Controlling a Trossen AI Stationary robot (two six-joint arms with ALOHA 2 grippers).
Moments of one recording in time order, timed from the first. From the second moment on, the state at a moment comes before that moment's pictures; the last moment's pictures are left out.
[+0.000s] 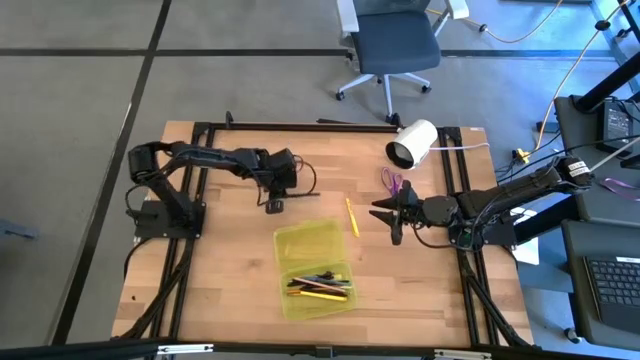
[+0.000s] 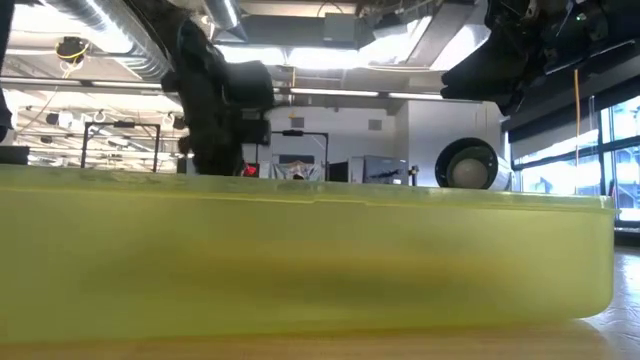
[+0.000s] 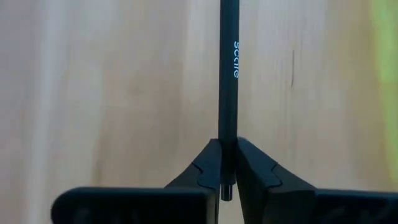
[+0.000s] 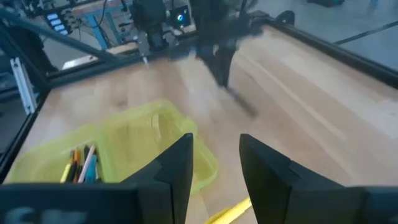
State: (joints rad) left arm 0.37 1.62 0.88 -0.46 0.13 0.23; right arm 0.26 0.96 0.44 0.17 0.46 0.39
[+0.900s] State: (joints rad) left arm -0.42 1.62 1.06 -0.35 -0.14 -0.72; right arm 0.26 0.96 0.44 0.06 0.34 0.55
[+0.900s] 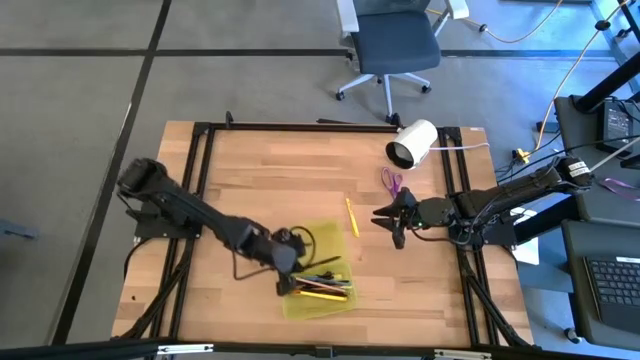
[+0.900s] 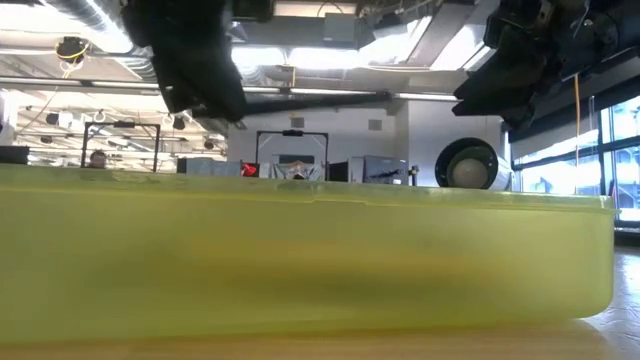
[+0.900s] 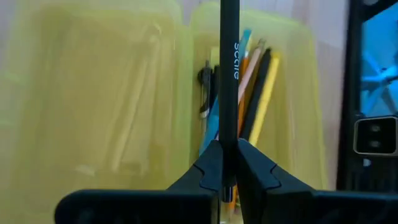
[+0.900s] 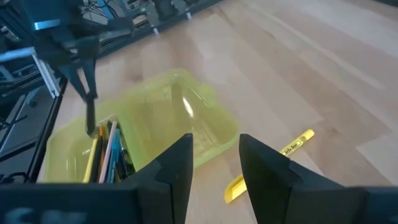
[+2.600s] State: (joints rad) left arm -0.47 2.04 1.48 -0.72 0.08 -0.67; right arm 0.25 0.96 0.44 0.04 0.28 0.72
